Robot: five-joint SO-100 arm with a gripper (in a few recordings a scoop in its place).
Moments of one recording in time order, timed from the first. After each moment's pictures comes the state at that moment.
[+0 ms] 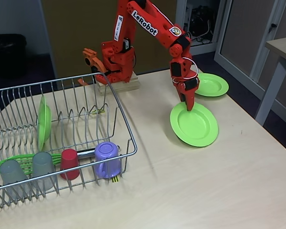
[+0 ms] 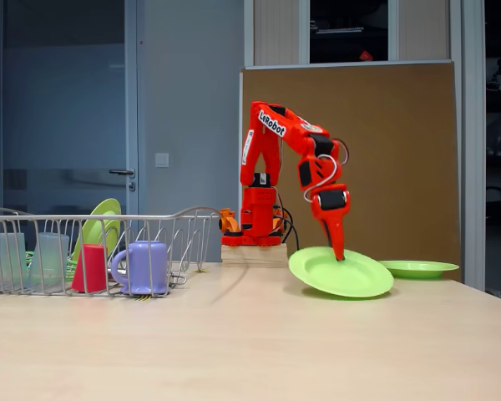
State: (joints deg) arm -39.4 83.1 110.2 52.5 26.1
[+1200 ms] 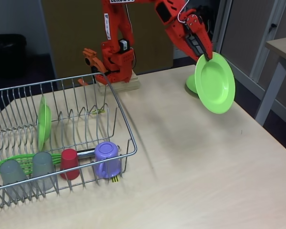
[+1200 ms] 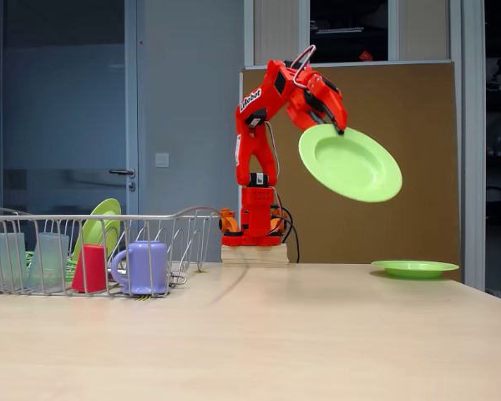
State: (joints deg) arm -30.1 111.1 93.0 59.4 -29.2
